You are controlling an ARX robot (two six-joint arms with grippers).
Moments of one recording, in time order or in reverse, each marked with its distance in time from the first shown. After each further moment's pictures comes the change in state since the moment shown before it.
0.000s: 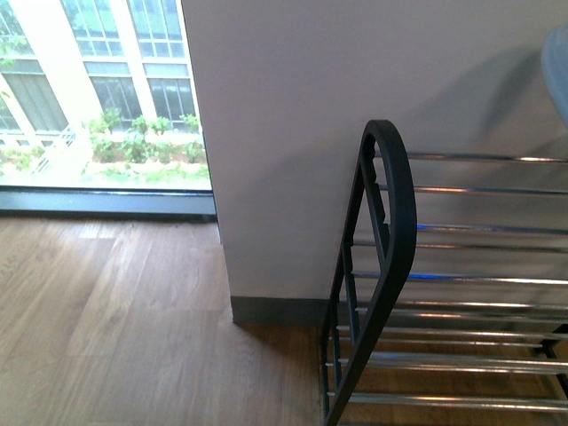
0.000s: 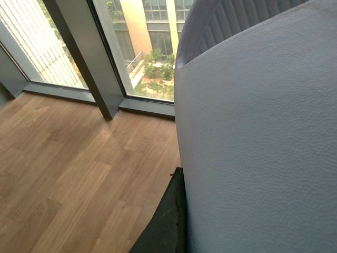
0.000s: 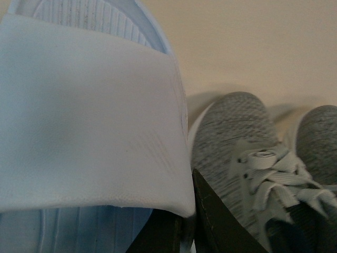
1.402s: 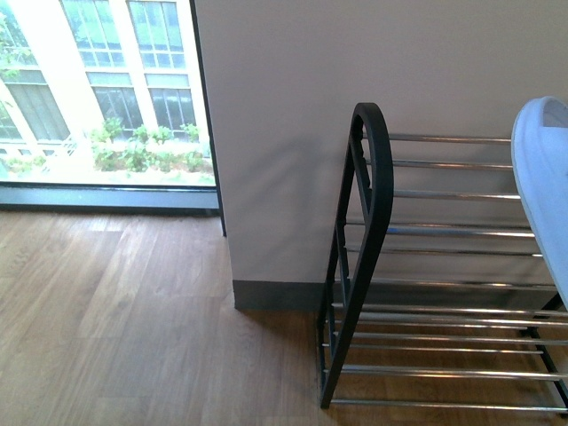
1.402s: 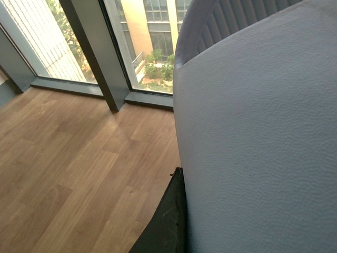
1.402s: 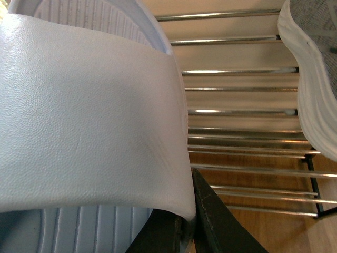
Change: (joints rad) left arm 0.000 -0.002 0.000 0.000 0.000 0.000; right arm 0.087 -0.489 -0.508 0.028 -0.258 0.310
